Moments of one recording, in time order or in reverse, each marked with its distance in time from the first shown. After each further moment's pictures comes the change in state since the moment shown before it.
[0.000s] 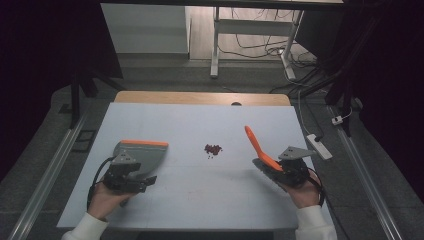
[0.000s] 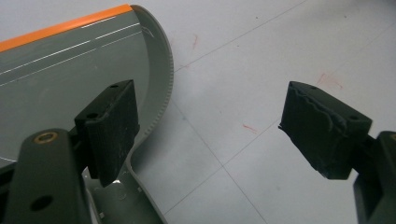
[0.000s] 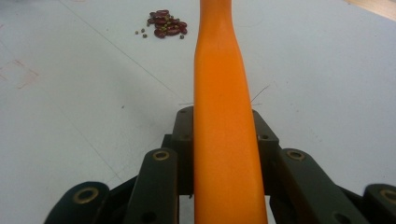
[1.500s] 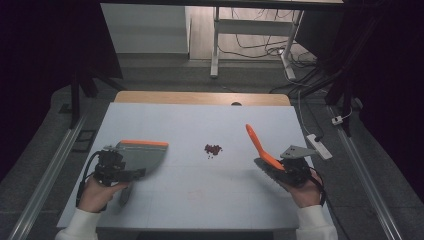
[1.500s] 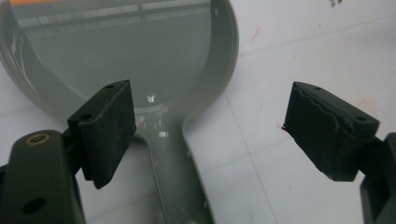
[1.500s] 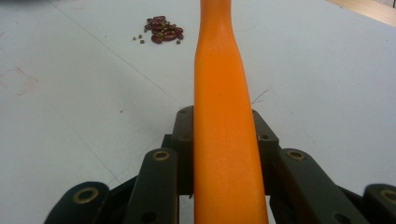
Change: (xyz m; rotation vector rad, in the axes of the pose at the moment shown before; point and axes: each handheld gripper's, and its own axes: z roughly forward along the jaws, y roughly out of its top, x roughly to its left) left arm 0.018 0.009 -0.018 0.137 0.135 -0.297; right arm -0.001 0.002 -0.004 -0.011 -0.004 0.013
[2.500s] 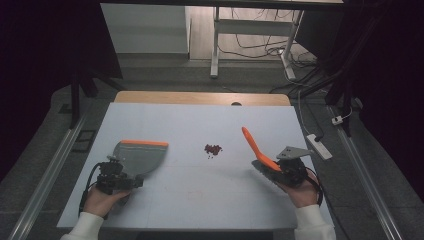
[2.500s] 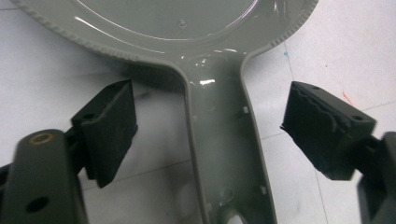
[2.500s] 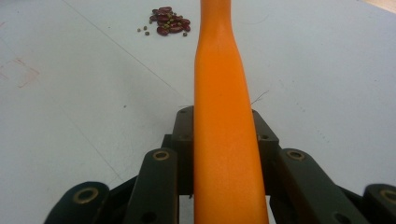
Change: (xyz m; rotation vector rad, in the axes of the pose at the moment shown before) left arm 0.019 -0.023 0.038 0.107 0.025 -0.105; right arm 0.003 -0.001 0.009 0.024 0.016 -0.011
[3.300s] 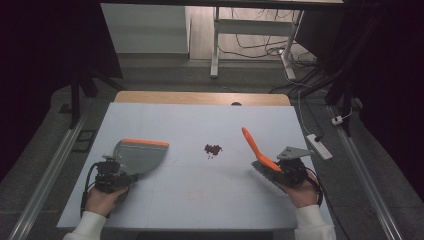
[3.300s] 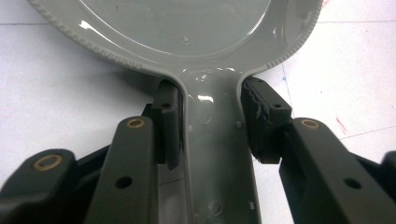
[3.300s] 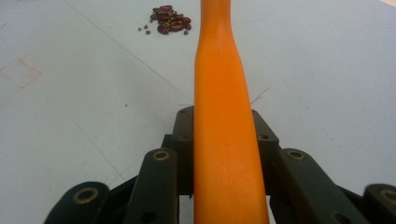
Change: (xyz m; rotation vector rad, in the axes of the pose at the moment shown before) left arm 0.005 -0.001 -0.004 -0.084 -0.011 -0.063; right arm -0.001 -0.002 0.001 0.002 0.008 0.016
